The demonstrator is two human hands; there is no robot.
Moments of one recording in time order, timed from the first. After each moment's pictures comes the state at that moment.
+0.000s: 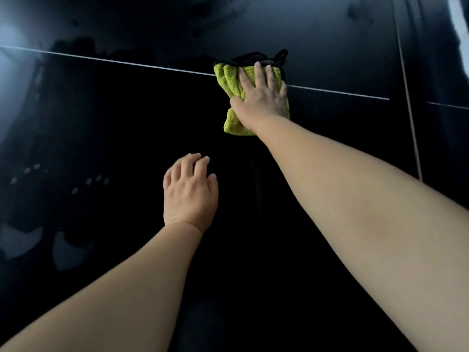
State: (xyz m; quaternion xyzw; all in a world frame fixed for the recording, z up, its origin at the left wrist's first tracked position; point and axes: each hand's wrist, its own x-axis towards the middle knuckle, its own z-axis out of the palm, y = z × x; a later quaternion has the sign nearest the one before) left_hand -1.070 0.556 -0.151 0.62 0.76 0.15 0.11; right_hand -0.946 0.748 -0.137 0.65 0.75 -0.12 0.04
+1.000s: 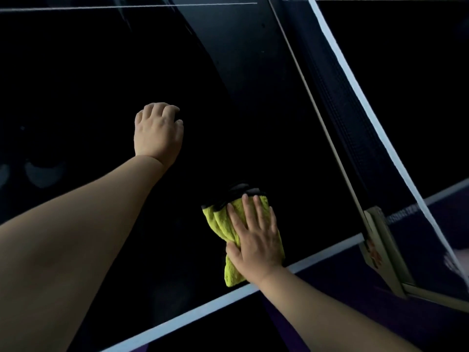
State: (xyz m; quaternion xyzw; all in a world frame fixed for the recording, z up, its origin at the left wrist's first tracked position) left_hand -1.067 0.435 -0.119 0.80 0.56 0.18 0.13; right_hand -0.924 0.174 -0.123 0.74 0.65 -0.13 0.11
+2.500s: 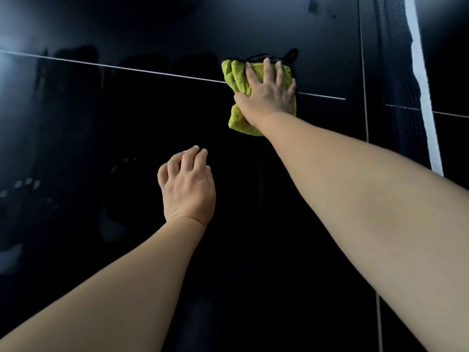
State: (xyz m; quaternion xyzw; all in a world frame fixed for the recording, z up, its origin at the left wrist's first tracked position) left_hand -0.949 0.590 -0.153 0.60 0.79 0.11 0.09; right_hand -0.820 0.780 -0.138 0.67 0.73 -0.12 0.03
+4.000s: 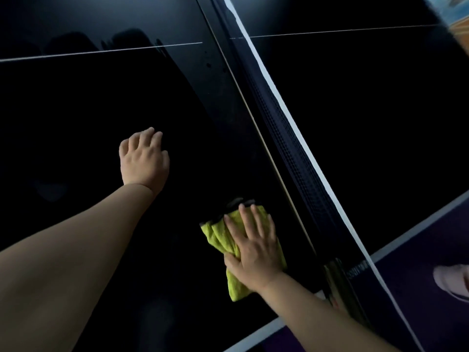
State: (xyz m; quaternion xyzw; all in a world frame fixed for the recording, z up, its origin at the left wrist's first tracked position) left_hand -0.923 0.482 -0.130 0.79 0.59 0.12 0.11; right_hand -0.758 0.238 -0.128 0.74 0.65 -0.12 0.08
